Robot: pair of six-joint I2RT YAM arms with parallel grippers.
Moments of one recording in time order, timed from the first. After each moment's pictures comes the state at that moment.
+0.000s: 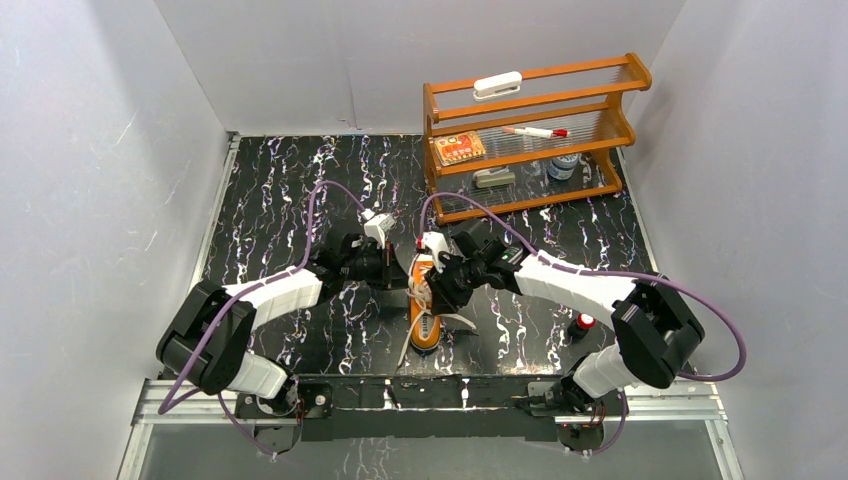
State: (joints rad) left arm -0.54 1.43 0.62 0.16 0.57 -0.52; right arm 0.82 1.45 0.89 -0.37 -0.51 -0.05
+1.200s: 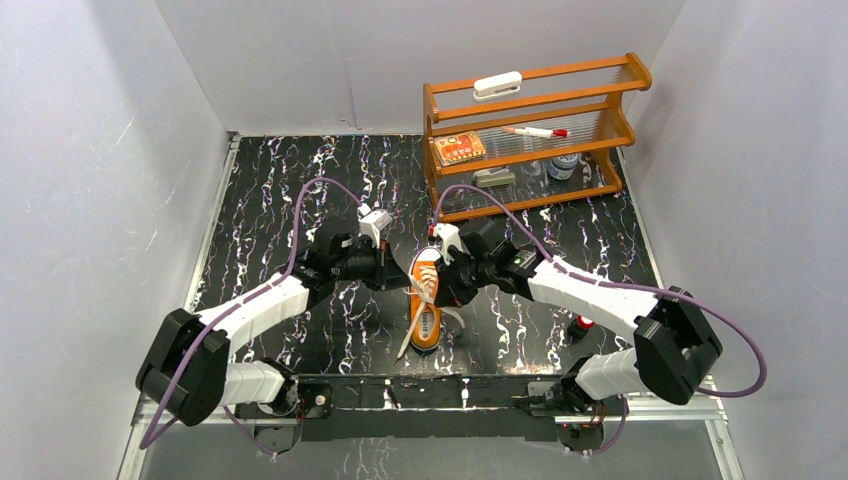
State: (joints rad) left arm -0.54 1.27 0.63 0.07 0.62 -0.45; right arm 0.82 1.34 0.86 -0.36 -0.44 0.16
